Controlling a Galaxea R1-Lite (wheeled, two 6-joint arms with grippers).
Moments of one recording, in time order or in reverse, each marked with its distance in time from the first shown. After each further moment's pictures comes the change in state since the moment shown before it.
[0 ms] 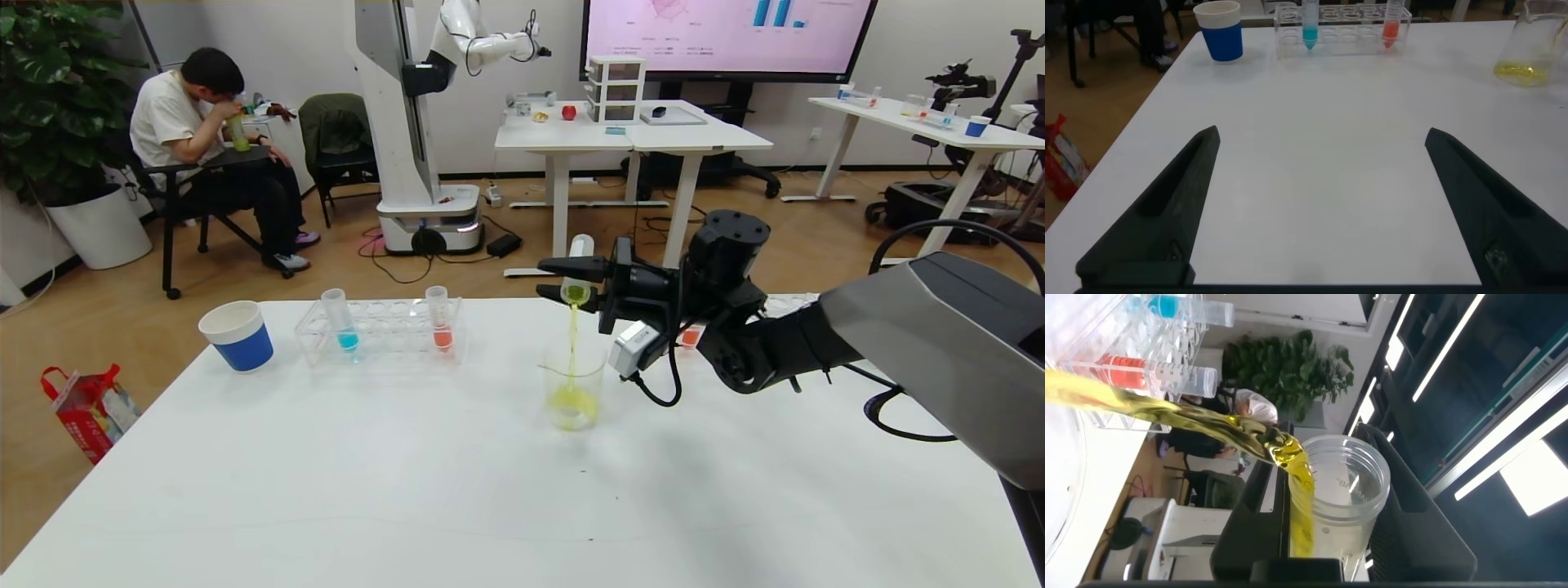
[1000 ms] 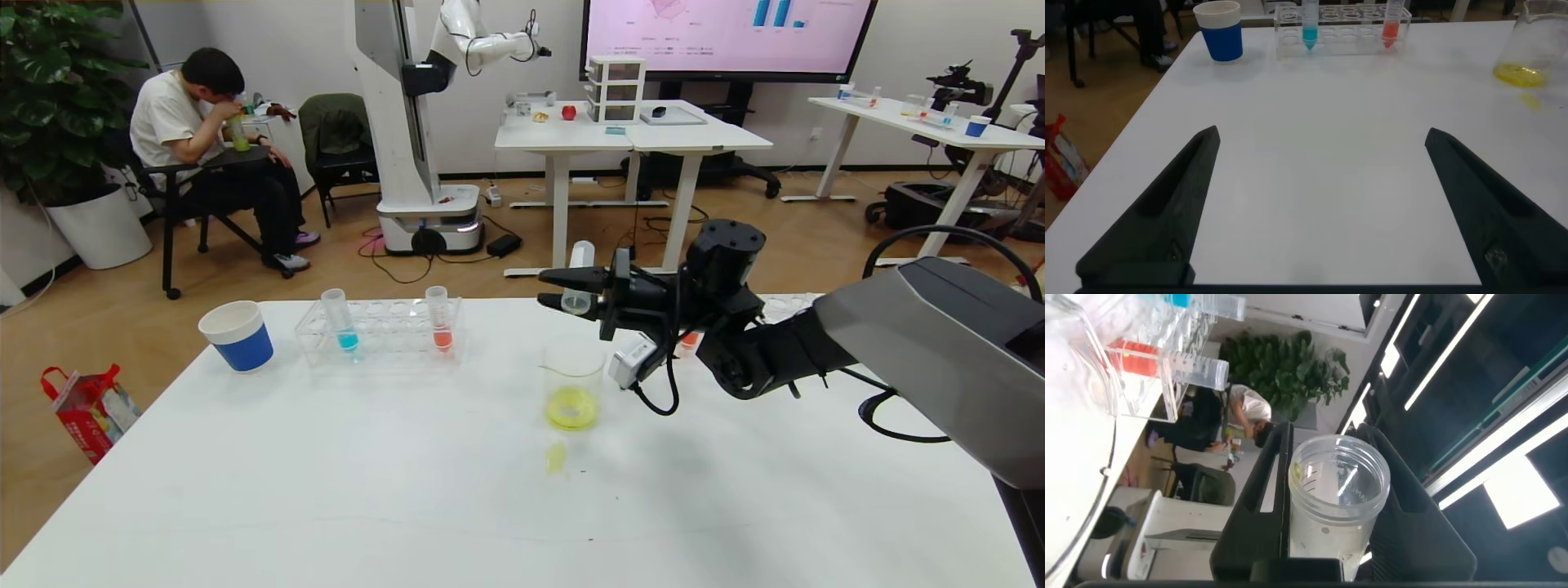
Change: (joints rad) left arm 0.000 0.000 0.000 0.000 0.000 0.000; right arm -0.003 0.012 0.018 0.002 0.005 -0.097
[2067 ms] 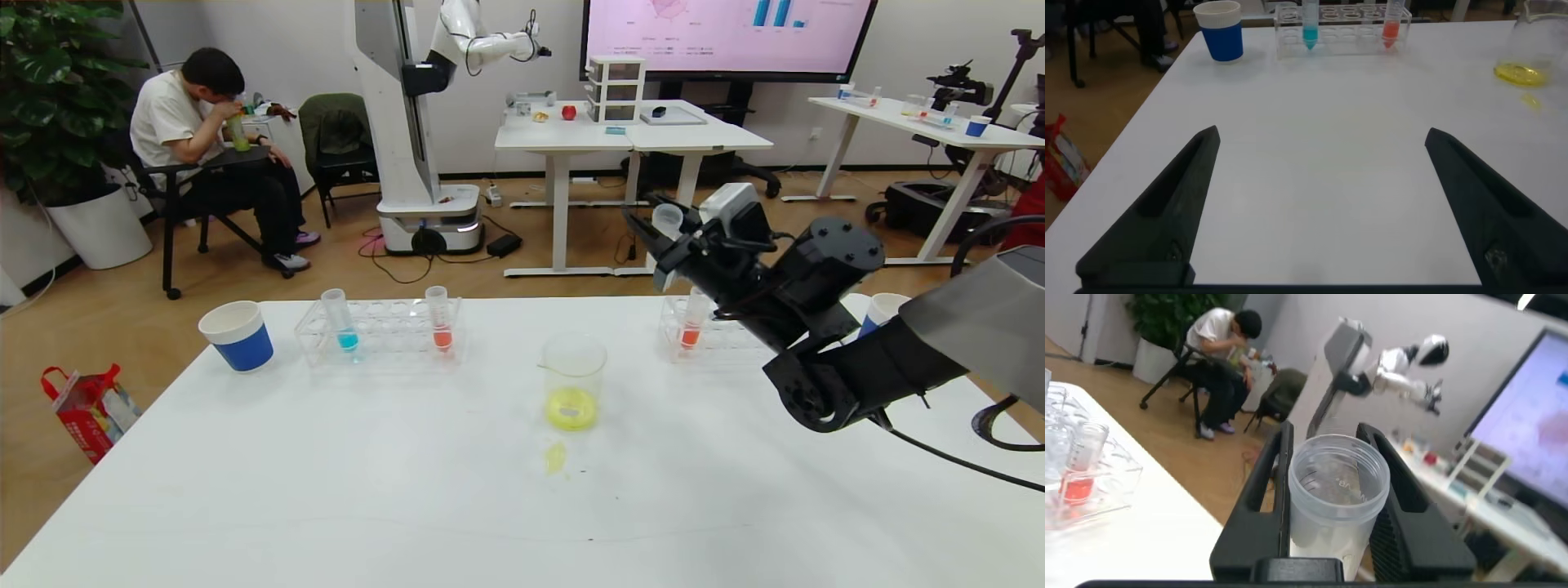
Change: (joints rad) left arm 0.000 0.000 0.000 0.000 0.000 0.000; right arm -0.057 -0.180 0.339 -0.383 -0.684 1.351
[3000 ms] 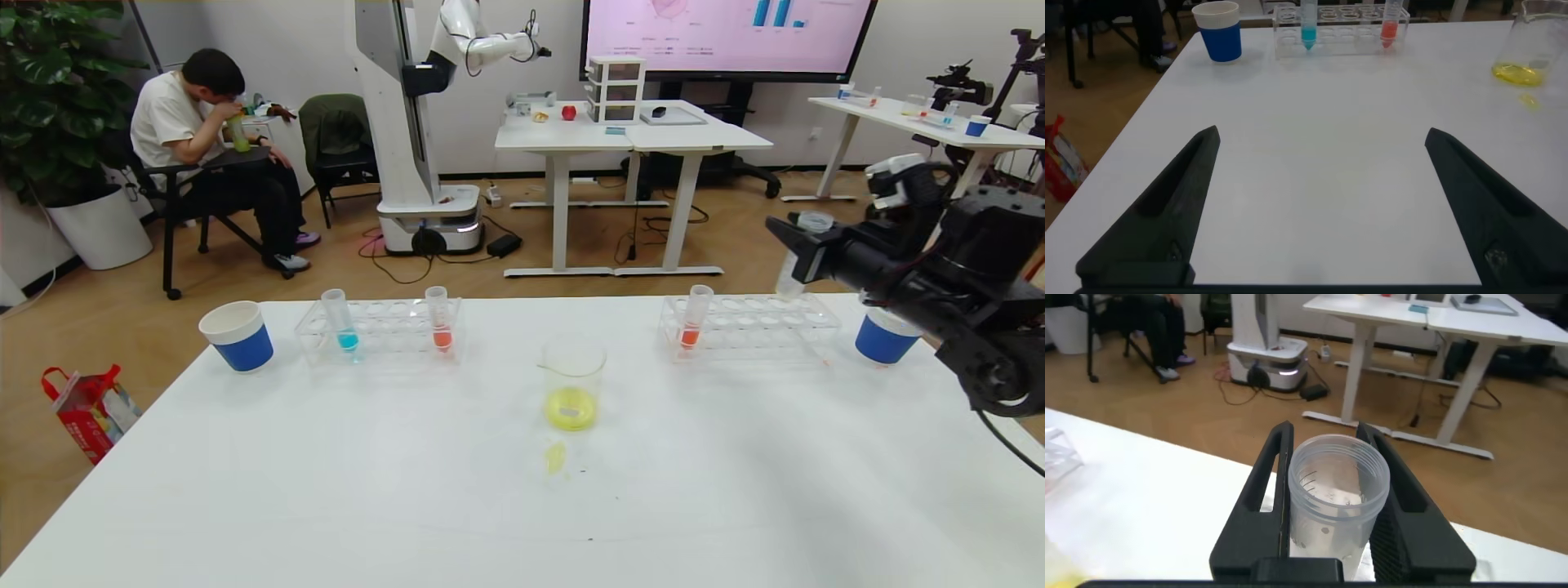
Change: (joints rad) left arm 0.000 0.000 0.000 0.000 0.000 0.000; right arm -0.305 -0.280 0.187 0.410 -0.063 0.309
